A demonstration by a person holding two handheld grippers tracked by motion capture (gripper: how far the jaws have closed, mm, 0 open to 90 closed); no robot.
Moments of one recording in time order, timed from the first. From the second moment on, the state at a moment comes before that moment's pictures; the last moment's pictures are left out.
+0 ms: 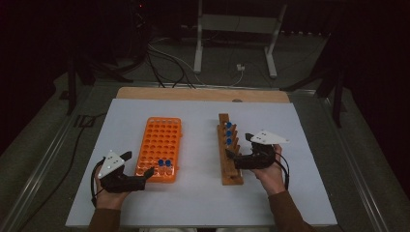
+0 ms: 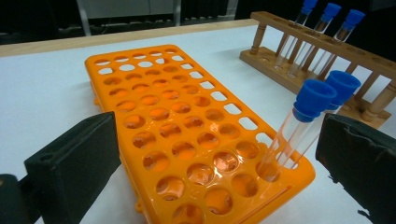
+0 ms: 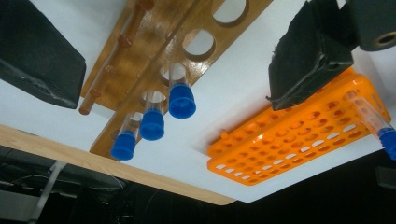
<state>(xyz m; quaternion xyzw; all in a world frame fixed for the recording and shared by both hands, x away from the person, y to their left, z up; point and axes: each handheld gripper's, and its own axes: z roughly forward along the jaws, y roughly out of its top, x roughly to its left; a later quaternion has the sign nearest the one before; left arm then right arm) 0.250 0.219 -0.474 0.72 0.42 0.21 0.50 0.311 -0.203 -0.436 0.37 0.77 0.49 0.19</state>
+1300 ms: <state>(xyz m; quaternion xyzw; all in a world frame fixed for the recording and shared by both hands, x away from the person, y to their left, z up) 0.252 0.218 -0.476 0.73 0.42 0.21 0.49 0.323 -0.184 -0.460 0.36 0.79 0.46 0.20</state>
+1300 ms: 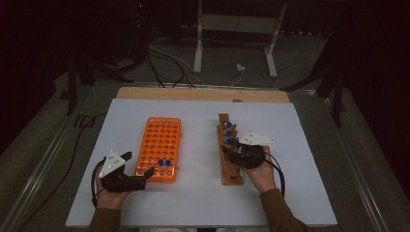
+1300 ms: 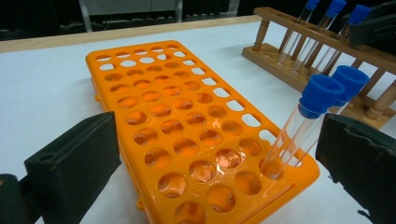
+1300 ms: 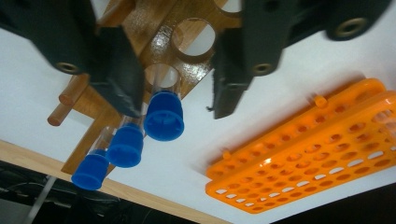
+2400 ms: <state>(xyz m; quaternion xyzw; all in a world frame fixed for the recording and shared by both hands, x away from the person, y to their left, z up) 0.252 0.217 -0.476 0.73 0.42 0.21 0.50 0.325 -0.184 -0.468 0.37 0.77 0.46 0.22</state>
